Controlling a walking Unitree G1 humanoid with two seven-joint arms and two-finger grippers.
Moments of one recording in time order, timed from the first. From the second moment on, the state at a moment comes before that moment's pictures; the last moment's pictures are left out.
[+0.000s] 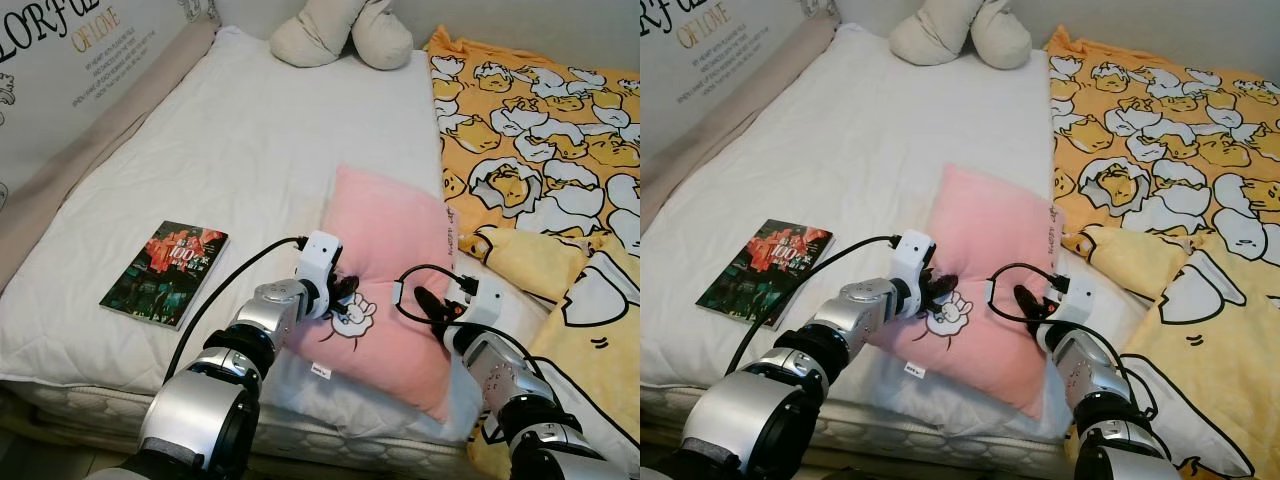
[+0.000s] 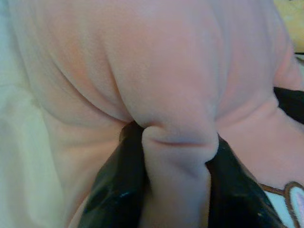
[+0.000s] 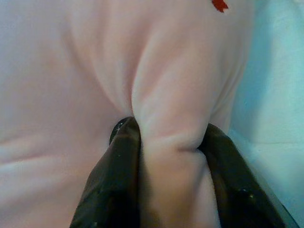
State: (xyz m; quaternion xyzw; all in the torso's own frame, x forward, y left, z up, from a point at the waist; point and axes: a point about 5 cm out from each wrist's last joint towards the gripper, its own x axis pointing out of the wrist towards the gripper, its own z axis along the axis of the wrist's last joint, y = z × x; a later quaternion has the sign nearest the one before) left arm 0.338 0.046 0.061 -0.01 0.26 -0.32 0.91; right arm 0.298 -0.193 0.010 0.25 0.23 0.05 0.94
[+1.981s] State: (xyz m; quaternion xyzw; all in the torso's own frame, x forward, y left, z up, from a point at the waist) left arm 0.394 0.061 0.180 0.03 0.01 -0.25 0.97; right arm 0.362 -0.181 0.121 0.12 0.03 0.07 0.99
